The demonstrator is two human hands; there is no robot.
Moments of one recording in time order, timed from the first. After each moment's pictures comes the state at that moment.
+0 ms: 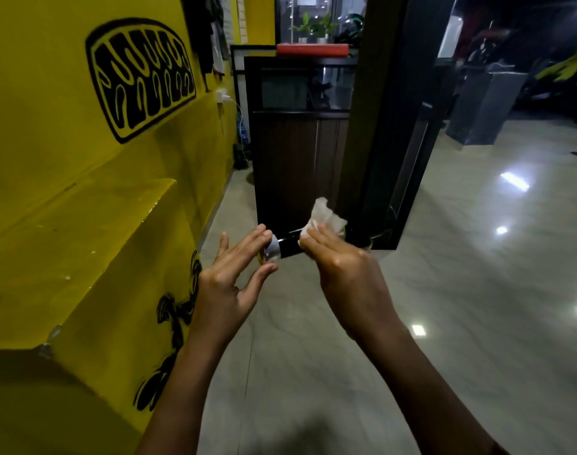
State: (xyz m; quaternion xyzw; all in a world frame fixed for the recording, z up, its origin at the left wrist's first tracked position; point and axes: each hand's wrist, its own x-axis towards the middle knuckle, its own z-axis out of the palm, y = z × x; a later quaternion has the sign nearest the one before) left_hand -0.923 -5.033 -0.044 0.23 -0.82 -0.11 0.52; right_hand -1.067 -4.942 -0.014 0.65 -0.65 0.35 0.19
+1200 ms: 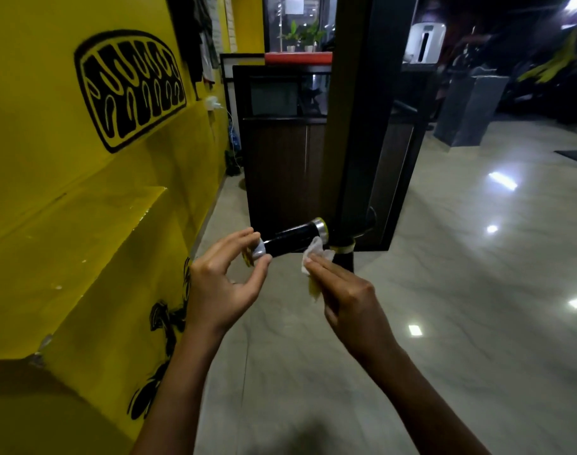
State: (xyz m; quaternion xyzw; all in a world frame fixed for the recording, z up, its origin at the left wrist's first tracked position) left_hand -0.930 -5.020 -0.023 0.28 -0.79 -0.13 0.53; right_hand -1.084 -4.917 -0.050 0.65 -0.63 0.40 0.14
